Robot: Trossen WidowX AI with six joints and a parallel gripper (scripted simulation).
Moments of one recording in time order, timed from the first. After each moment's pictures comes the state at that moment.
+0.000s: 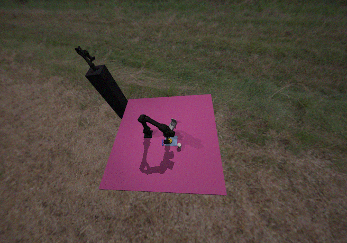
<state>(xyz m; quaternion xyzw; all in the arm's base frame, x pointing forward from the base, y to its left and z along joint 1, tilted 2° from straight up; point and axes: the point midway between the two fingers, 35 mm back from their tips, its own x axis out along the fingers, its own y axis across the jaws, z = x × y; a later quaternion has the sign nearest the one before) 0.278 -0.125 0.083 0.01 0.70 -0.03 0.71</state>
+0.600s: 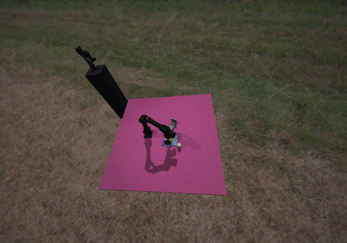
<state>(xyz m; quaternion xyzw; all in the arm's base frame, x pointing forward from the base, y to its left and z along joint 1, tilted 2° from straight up) 0.279 -0.123 0.059 0.02 0.71 -0.03 0.71</state>
